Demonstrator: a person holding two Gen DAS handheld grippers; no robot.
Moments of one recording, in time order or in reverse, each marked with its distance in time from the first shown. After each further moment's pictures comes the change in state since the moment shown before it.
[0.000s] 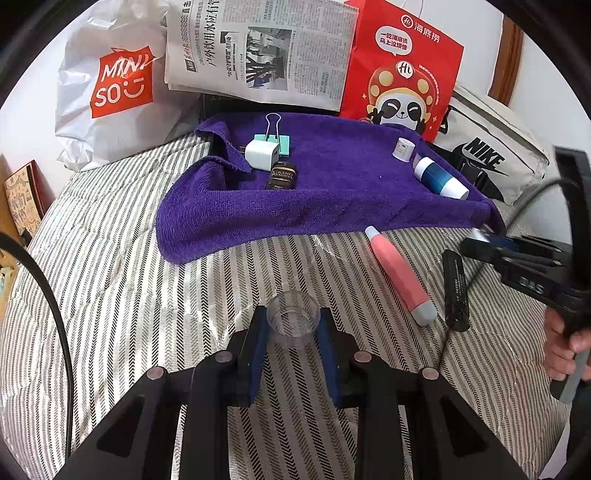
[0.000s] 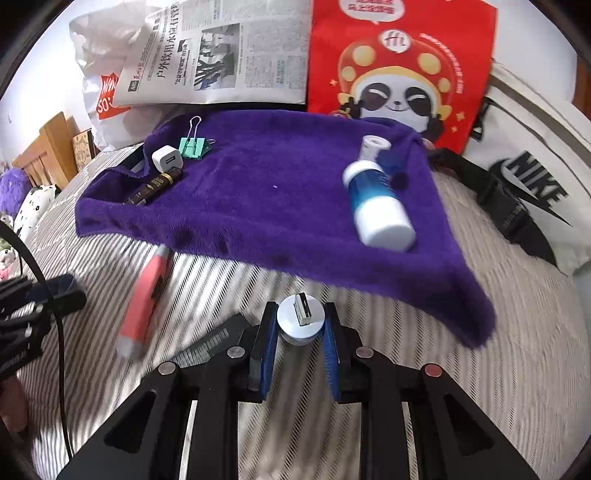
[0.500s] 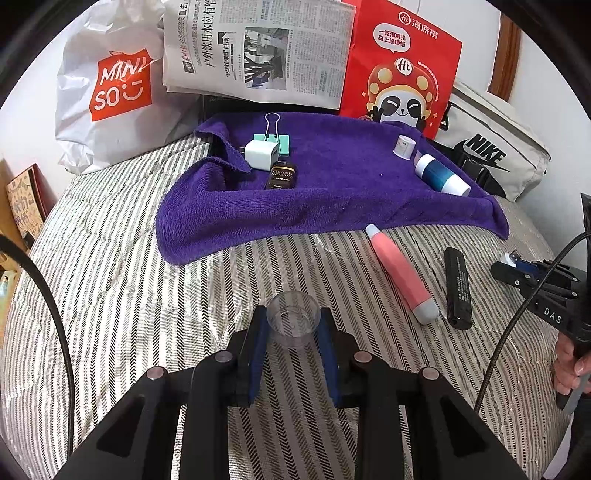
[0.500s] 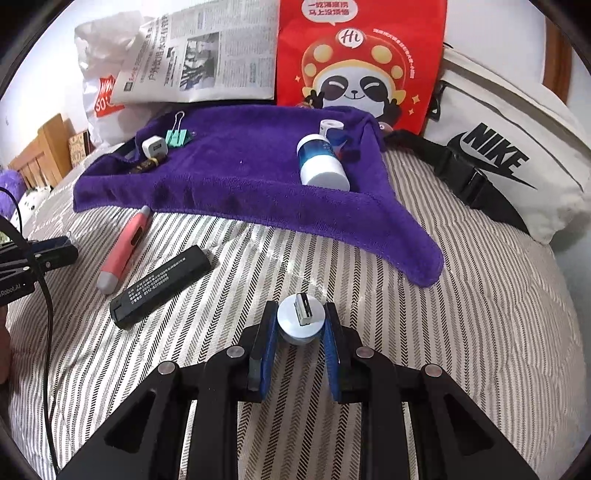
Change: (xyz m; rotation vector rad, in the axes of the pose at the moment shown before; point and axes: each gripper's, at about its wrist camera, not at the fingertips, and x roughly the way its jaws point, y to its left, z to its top) left arm 0.001 -0.004 0.000 0.017 0.002 0.023; right arm -0.014 -0.026 -0.039 0.026 -0.027 -0.012
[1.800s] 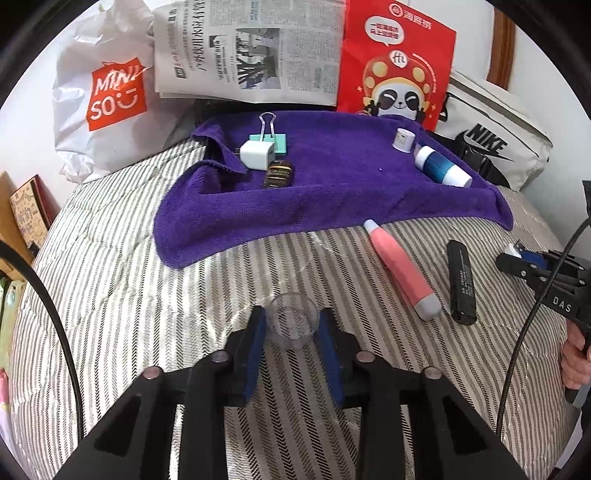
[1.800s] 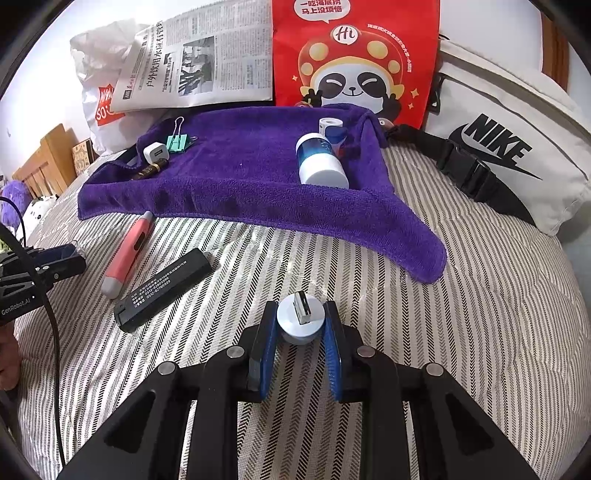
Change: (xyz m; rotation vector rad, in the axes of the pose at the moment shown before) left arm 0.001 -0.007 0.000 0.024 0.007 0.027; right arm 0.001 -0.003 0.002 0.026 0.005 0.030
